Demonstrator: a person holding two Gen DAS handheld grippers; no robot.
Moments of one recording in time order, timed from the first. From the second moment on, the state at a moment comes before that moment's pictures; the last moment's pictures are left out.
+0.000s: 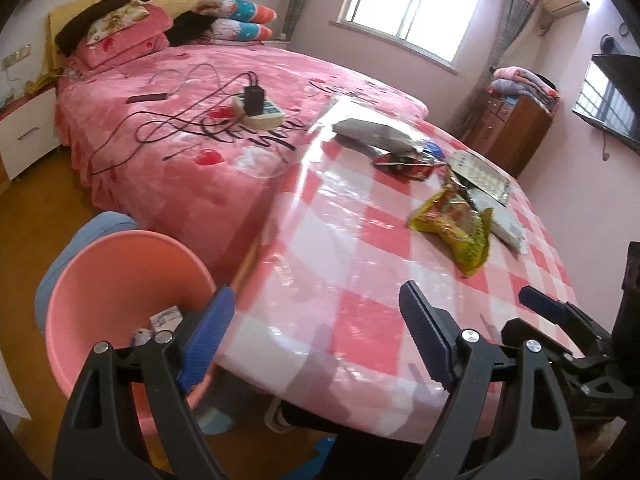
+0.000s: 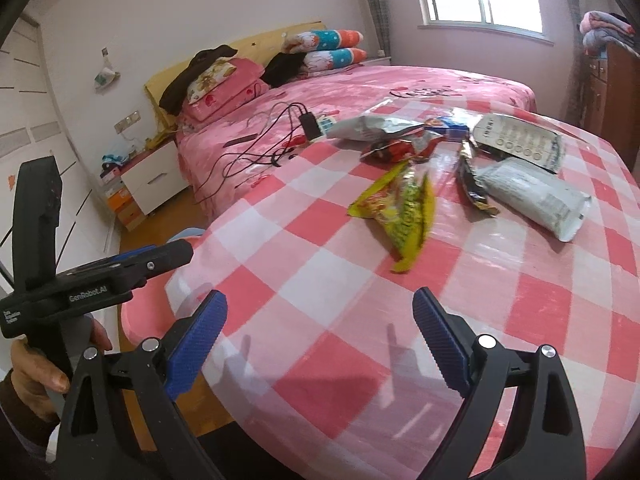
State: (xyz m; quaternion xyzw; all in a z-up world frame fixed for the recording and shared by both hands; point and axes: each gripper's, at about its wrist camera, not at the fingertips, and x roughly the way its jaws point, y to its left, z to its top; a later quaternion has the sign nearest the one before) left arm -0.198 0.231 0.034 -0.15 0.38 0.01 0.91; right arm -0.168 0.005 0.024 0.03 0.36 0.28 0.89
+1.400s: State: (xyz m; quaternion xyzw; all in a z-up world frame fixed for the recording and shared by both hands) left arm 0.080 0.217 0.017 -0.37 0.41 -0.07 0.83; right arm 0.006 -0.145 0.014 0.05 0.39 0.20 0.90
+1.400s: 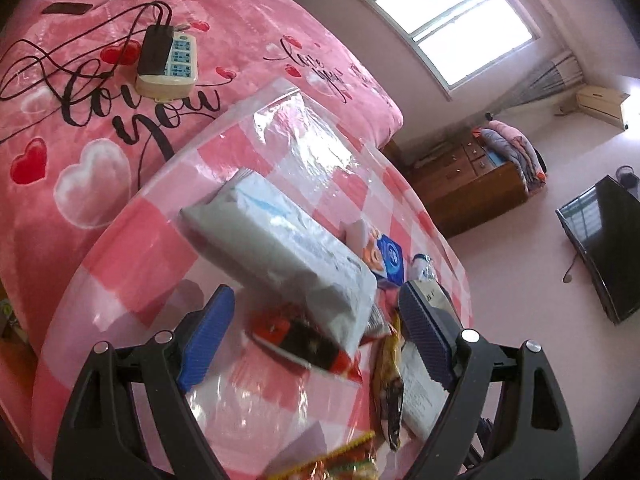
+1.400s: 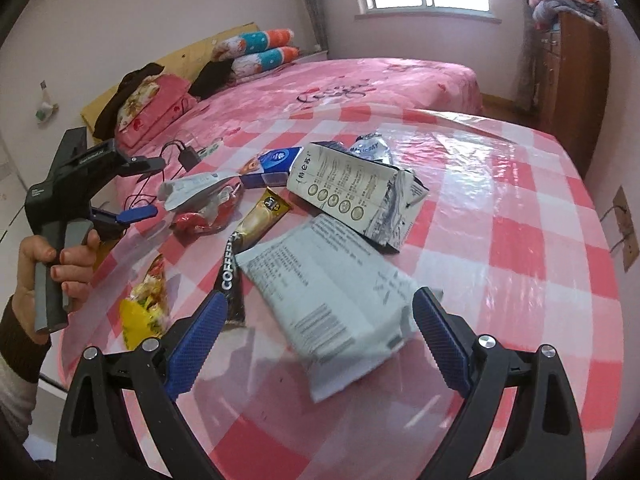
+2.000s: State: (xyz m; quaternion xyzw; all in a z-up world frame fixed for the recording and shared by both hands) left arm 0.117 0.212 -0.005 -0.37 0.44 -0.03 0.82; right arm 0.045 -0.151 0.017 0.04 0.39 0.18 0.90
